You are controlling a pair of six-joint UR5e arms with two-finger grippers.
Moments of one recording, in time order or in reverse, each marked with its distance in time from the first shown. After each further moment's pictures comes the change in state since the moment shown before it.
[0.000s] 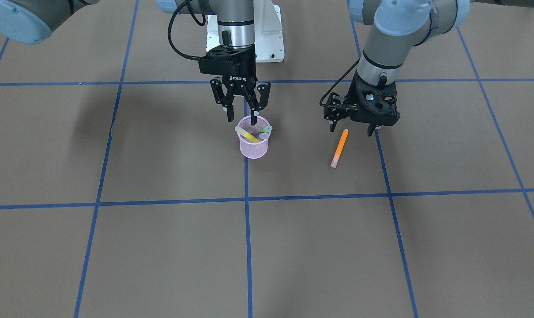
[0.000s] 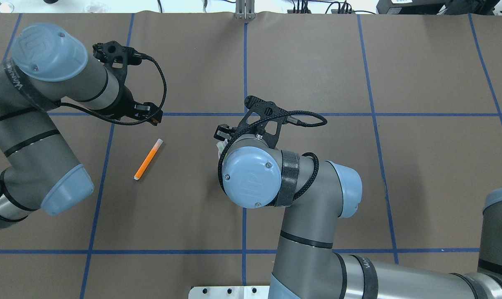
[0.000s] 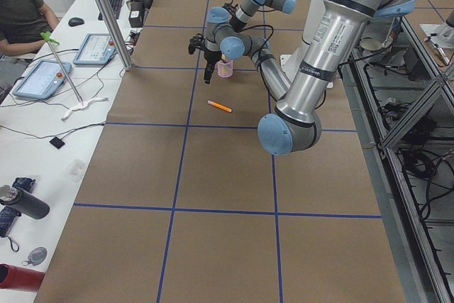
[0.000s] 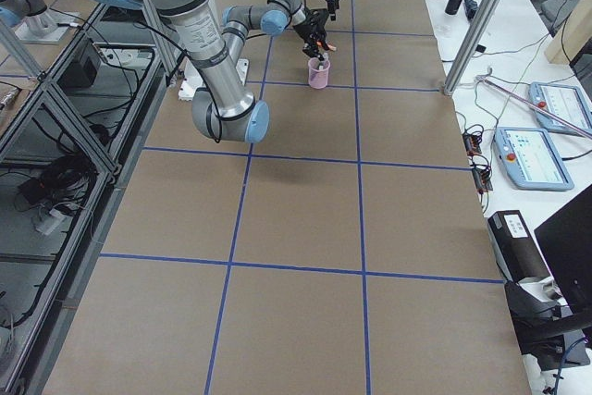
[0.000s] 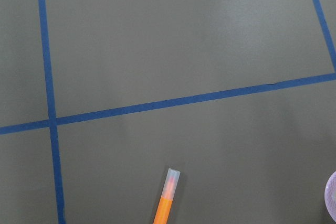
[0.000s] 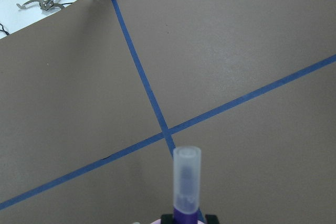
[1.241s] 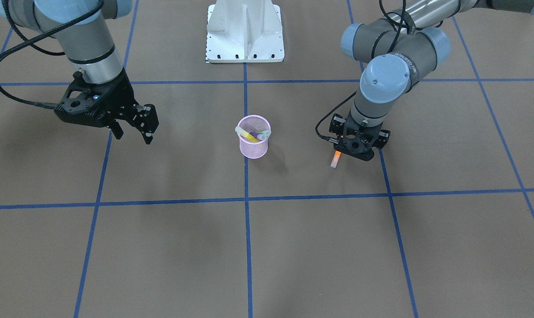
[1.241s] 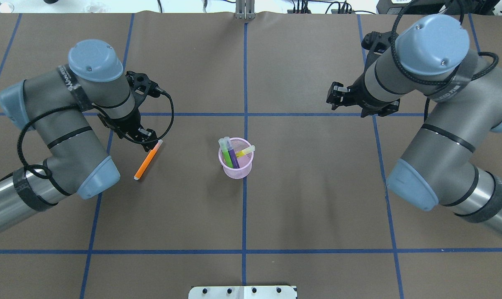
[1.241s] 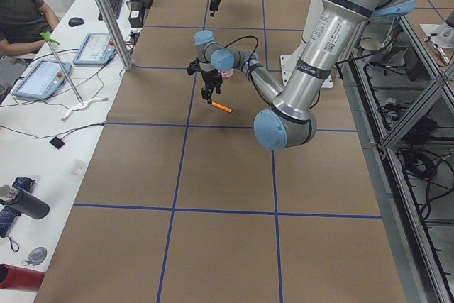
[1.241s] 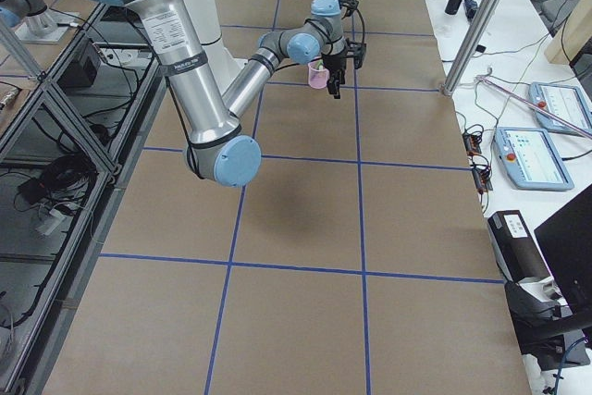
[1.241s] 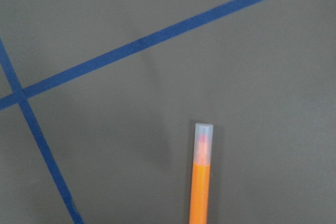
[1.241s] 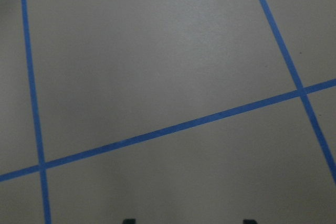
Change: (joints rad) left arm 0.016 -0.067 0.257 0.101 -0.135 0.430; right arm 0.455 -0.327 0.164 0.006 0.688 -0.486
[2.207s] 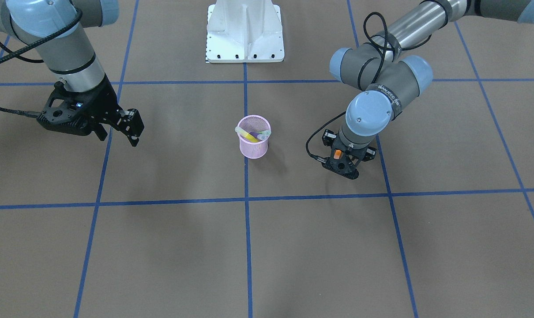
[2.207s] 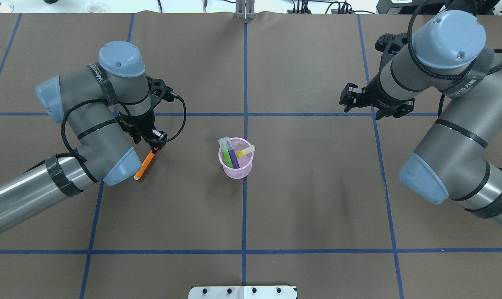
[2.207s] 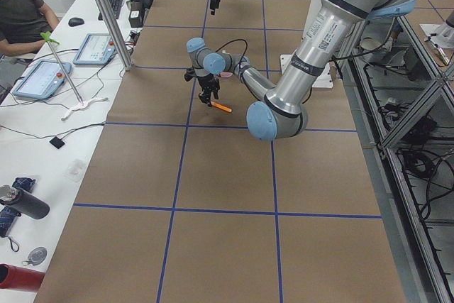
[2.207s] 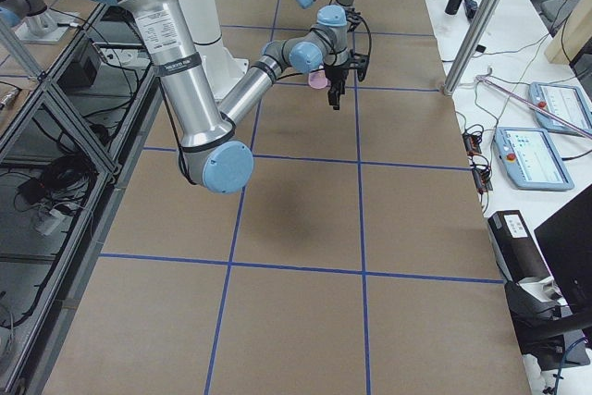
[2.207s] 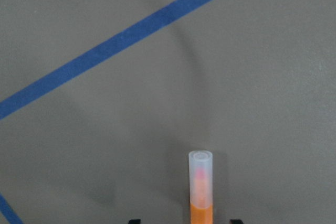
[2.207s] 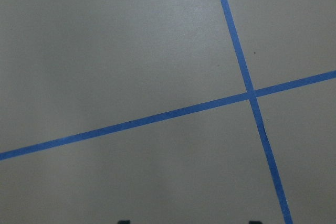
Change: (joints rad) left arm 0.008 -0.080 0.171 -0.012 -0.064 0.064; right arm 0.022 -0.033 -0.008 -0.001 0.037 -0.027
